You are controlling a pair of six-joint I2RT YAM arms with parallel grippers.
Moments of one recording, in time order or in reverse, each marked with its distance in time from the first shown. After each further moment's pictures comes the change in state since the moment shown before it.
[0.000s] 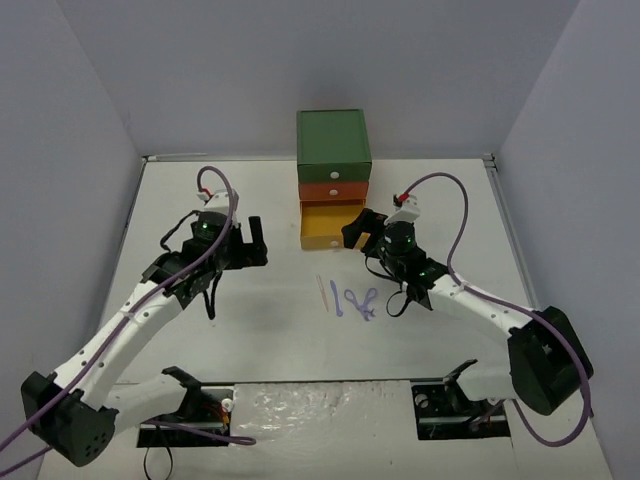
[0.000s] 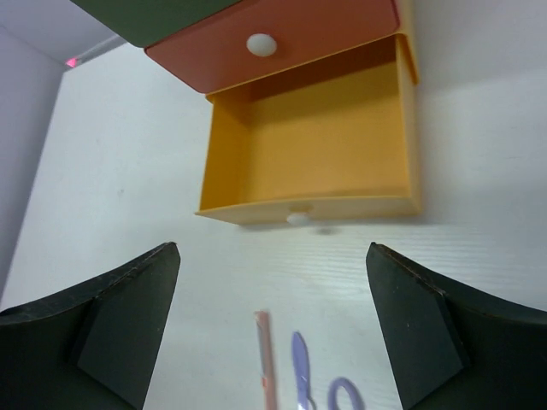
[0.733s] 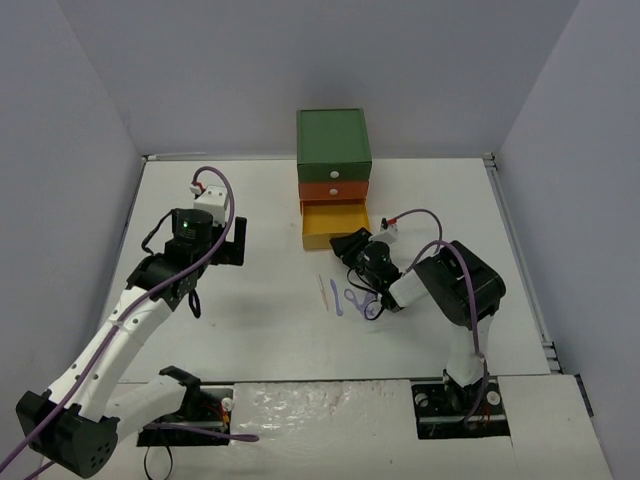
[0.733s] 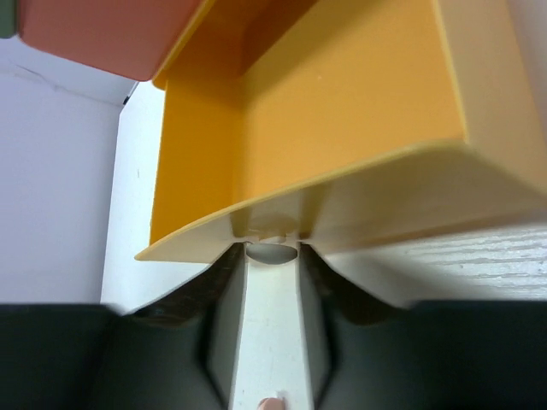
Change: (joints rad) left arm 0.134 -0.083 -0.001 -0.009 -0.074 0.374; right arm 0.007 0.664 -0.078 0.825 -0.073 0.401
